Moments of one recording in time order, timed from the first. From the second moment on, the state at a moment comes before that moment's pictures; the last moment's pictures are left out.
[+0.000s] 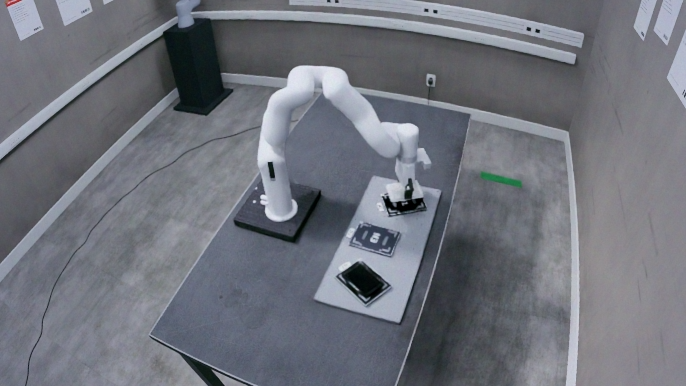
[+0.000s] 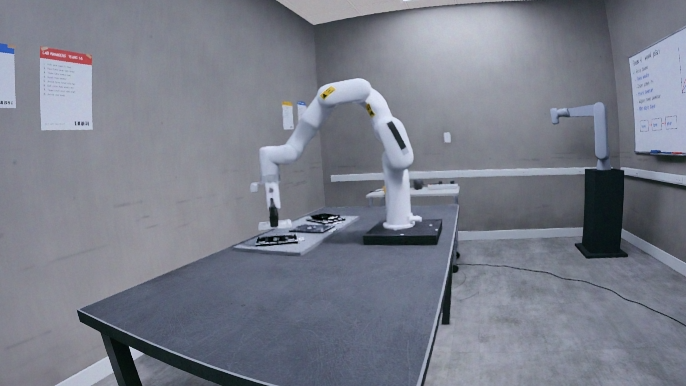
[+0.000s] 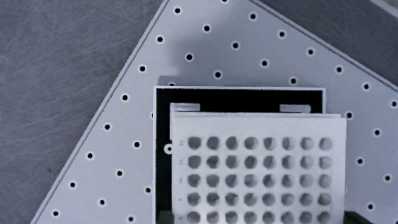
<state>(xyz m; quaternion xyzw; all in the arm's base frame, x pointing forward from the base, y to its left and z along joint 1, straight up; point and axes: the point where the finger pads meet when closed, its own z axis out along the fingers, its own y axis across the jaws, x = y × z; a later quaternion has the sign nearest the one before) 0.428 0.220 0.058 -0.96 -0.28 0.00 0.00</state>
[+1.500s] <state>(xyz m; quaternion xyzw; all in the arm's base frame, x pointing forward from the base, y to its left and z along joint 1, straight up) 0.428 0.220 0.110 -0.96 -0.28 0.00 0.00</state>
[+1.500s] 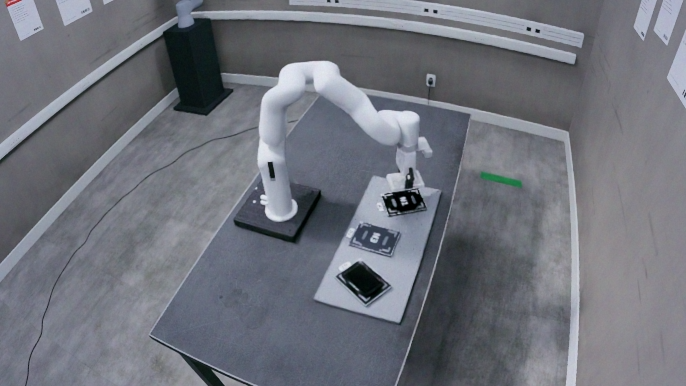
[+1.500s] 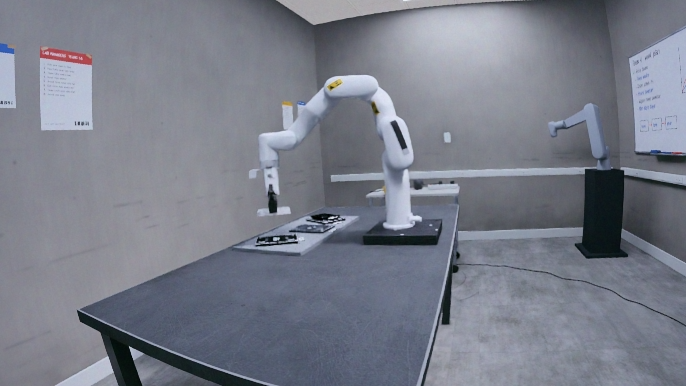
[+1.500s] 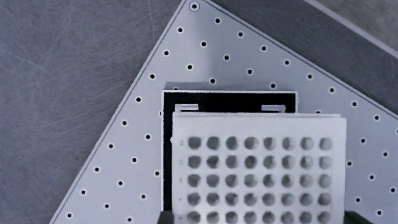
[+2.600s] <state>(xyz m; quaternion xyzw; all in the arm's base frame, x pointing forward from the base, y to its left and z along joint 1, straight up) 0.402 0.089 0.109 -1.00 0.00 0.00 0.00</state>
